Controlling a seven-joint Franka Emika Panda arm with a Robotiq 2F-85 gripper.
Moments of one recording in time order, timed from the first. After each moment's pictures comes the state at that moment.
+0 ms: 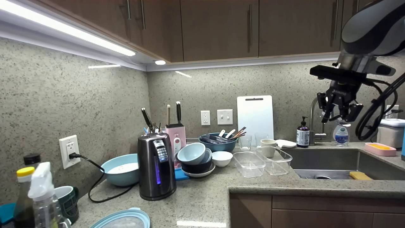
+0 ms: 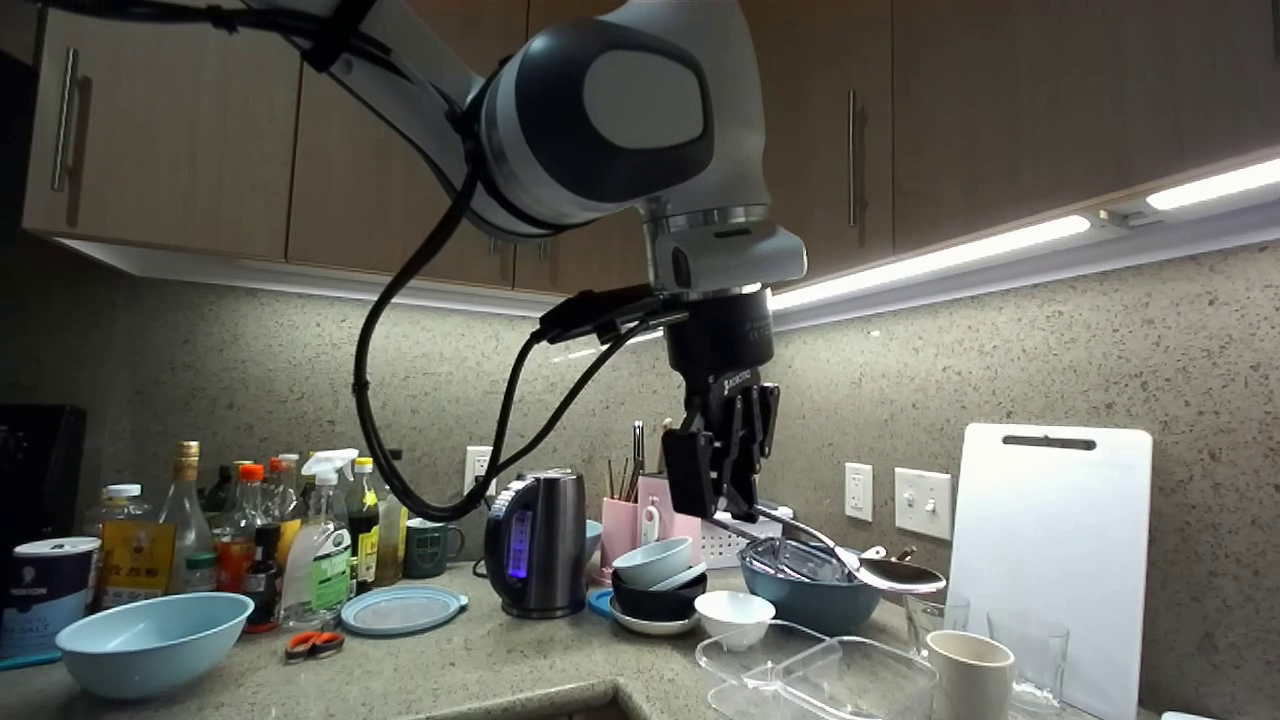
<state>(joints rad) -0.45 -0.63 -0.12 -2.63 0.06 2.30 1.27</state>
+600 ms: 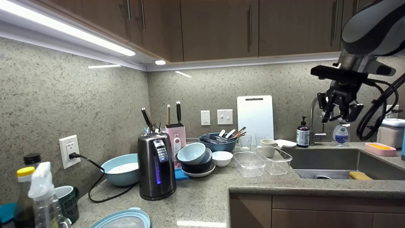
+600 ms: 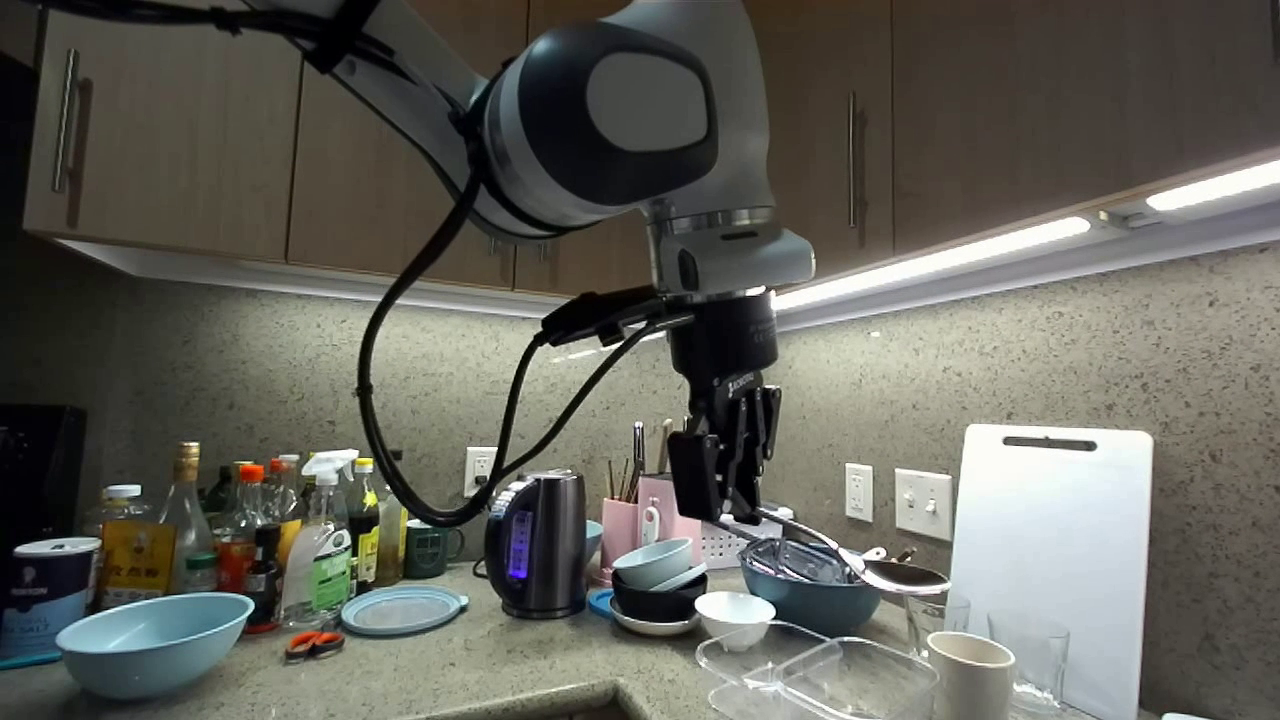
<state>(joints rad) -0.45 -0.63 -0.13 -2.62 0.06 2.30 1.23</state>
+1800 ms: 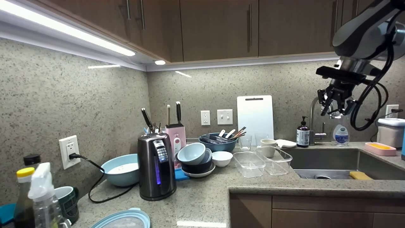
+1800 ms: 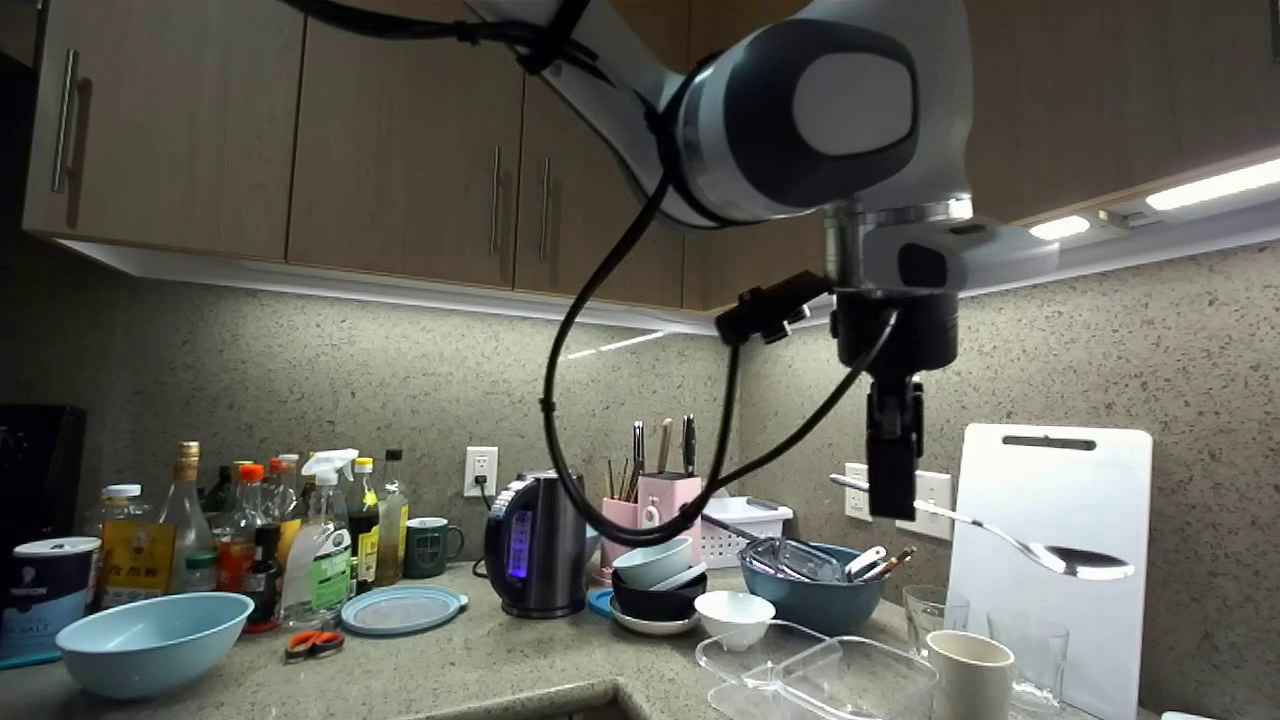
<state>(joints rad) -0.39 -0.33 -0.34 -2.35 0.15 2.34 0.89</state>
